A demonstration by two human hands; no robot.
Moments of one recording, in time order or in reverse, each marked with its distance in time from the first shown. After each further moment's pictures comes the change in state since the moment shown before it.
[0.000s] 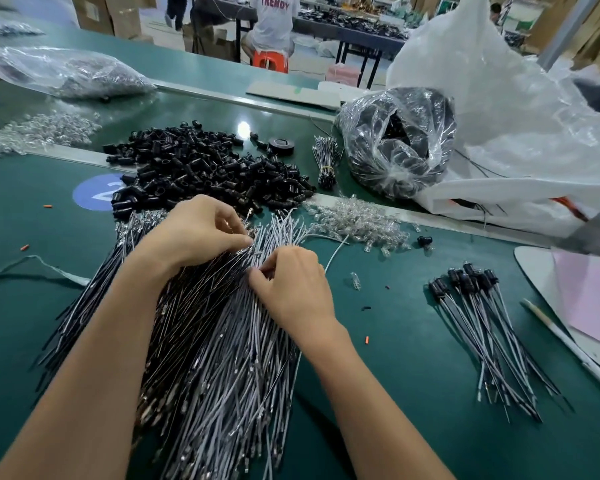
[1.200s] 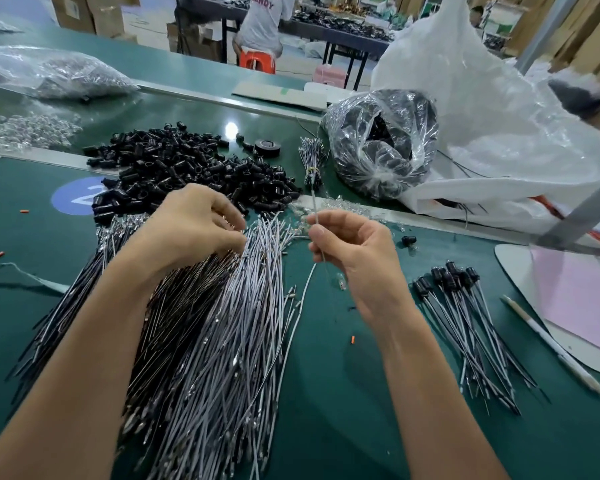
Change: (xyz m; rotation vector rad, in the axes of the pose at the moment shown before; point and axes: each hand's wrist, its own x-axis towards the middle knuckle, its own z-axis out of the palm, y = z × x) left_hand -0.008 0.018 -0.005 -0.142 -0.023 0.086; right_hand -0.007 0.041 -0.075 1.100 0.074 0.019
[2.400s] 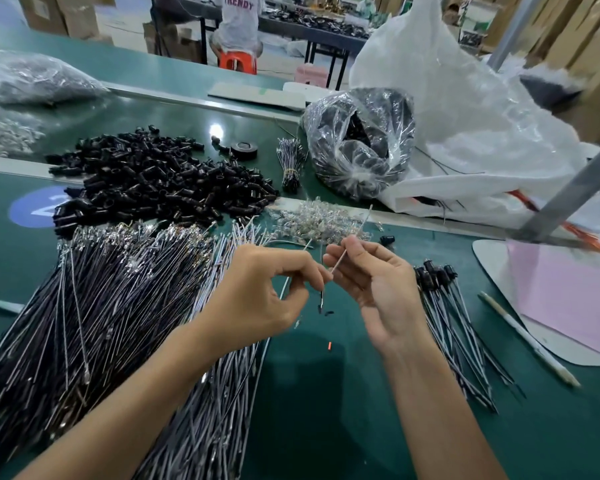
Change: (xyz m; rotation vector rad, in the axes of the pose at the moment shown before) left_hand -0.024 0.023 0.095 -0.206 0.064 0.776; right_hand -0.015 0.007 -0.042 0.318 0.321 0.224
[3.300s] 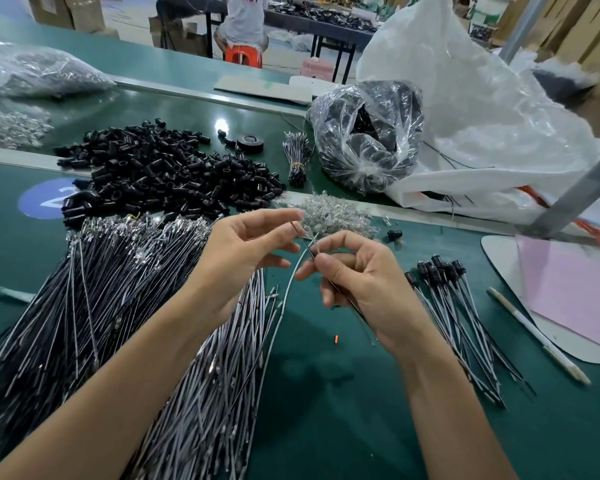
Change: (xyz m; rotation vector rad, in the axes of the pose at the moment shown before) left_hand 0.010 -0.015 -0.016 -0.686 0.196 -0.663; right_hand -0.010 -0.001 0.007 -0.426 -0.471 -0.114
